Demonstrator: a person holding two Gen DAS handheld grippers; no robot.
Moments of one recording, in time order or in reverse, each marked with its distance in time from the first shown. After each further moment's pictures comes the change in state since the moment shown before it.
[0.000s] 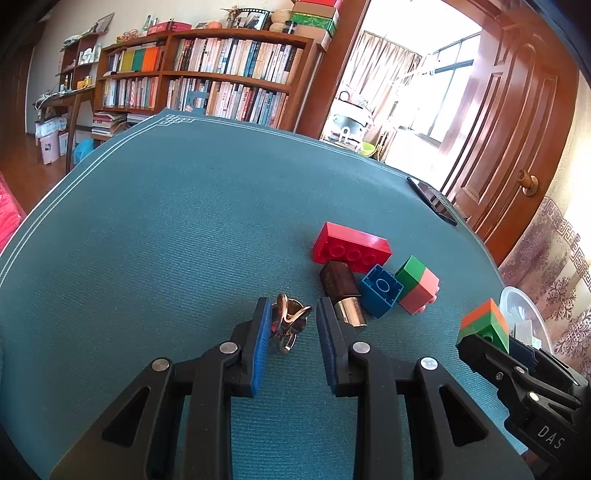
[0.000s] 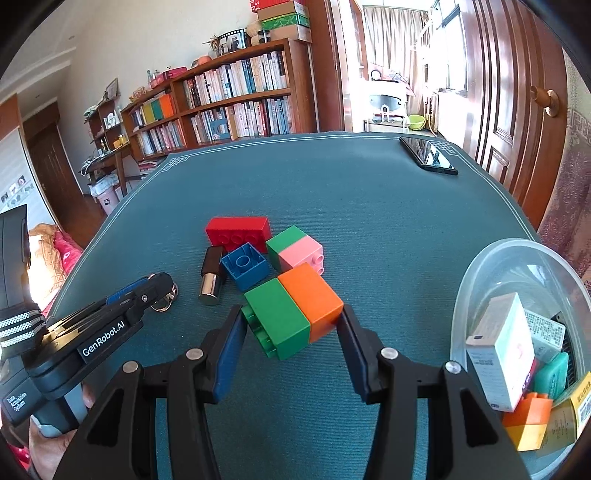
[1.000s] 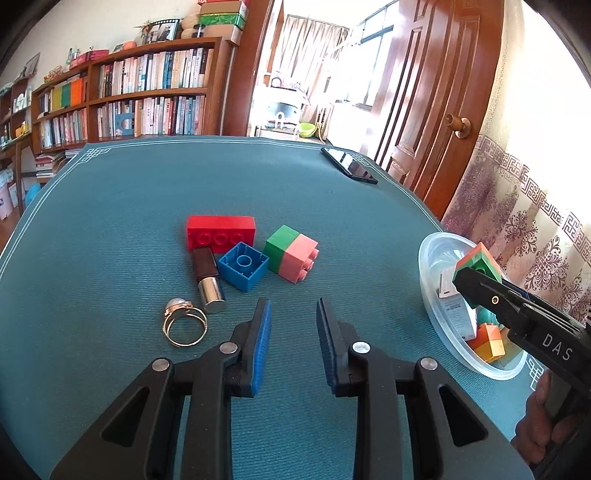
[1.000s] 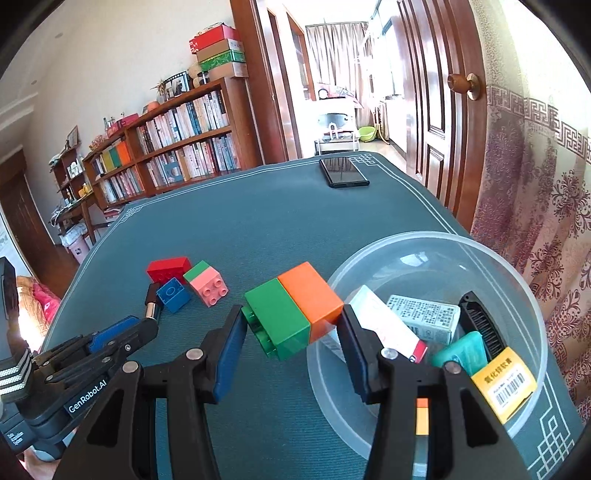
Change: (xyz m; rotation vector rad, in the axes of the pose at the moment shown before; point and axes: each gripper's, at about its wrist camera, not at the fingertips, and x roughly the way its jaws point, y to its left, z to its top) left arm -0.021 -0.093 -0.016 0.232 0.048 -0.154; right arm -0.053 -0.081 -0.007 0.170 -0.120 -0.129
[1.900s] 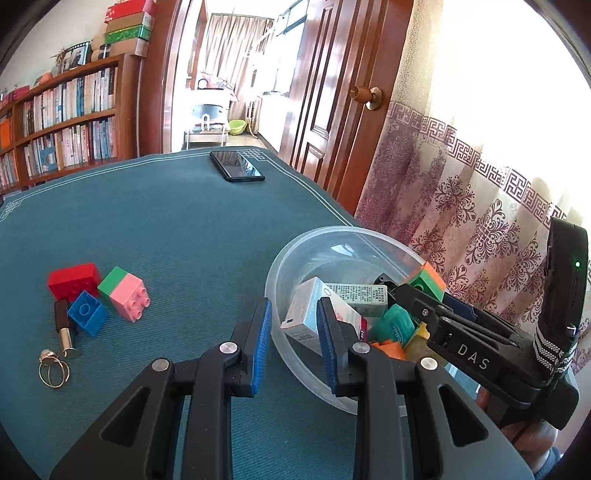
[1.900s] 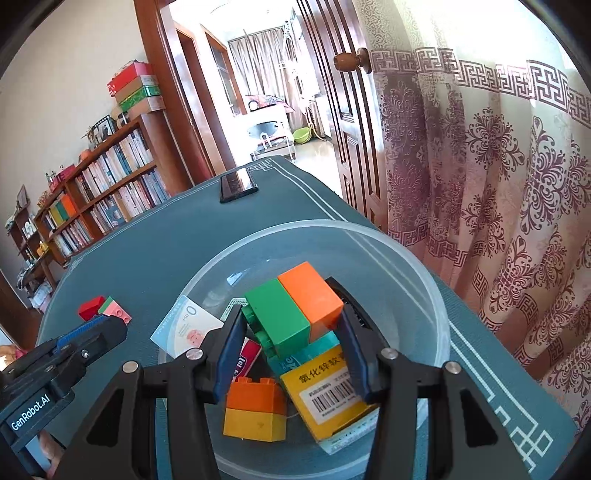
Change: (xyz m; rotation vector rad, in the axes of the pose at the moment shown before) left arm 0.017 -0.126 0.015 0.184 0.030 -0.203; right arm -0.017 -0.105 -0.012 0.210 -0.038 -0.139
